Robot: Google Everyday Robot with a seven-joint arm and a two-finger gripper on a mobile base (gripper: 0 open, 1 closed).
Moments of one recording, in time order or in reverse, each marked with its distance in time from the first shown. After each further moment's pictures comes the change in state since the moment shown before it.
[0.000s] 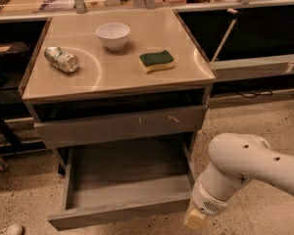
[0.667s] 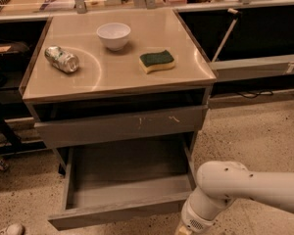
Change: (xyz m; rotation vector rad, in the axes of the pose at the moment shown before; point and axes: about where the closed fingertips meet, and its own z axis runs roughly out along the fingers) arm 0.007 -0.001 0.092 -0.066 -0.026 0.090
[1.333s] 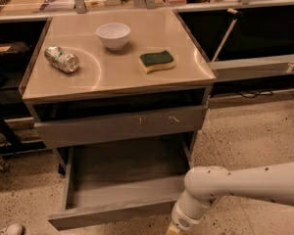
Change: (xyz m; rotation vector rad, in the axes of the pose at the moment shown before) arm -0.014 -0.032 0.059 -0.018 -0.007 0.044
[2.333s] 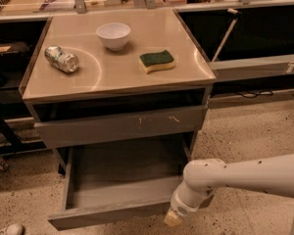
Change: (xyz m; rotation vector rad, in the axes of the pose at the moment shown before) arm -0.024 -0.049 -0.001 0.092 -0.041 -0.039
